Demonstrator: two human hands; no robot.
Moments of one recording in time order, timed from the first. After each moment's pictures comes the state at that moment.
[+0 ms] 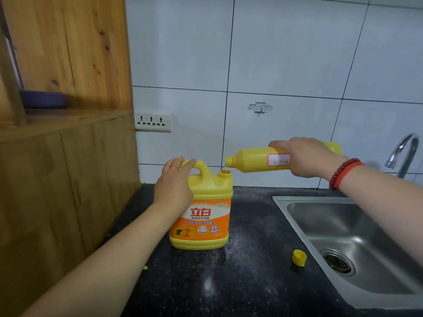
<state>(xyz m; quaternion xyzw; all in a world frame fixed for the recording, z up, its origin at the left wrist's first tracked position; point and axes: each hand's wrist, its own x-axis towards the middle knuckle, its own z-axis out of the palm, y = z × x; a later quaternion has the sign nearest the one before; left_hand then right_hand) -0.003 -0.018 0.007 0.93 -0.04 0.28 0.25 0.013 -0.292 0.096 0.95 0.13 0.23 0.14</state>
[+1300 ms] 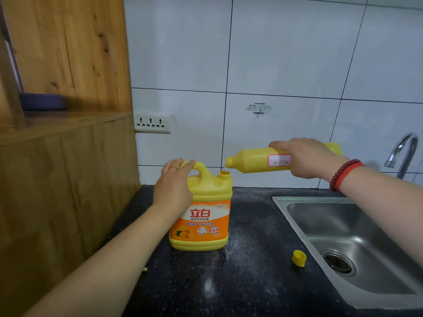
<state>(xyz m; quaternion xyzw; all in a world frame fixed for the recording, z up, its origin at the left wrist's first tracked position) -0.006 -0.019 0.009 0.93 -0.04 0.27 0.25 0.013 -0.294 0.095 0.95 0.13 0.24 0.13</state>
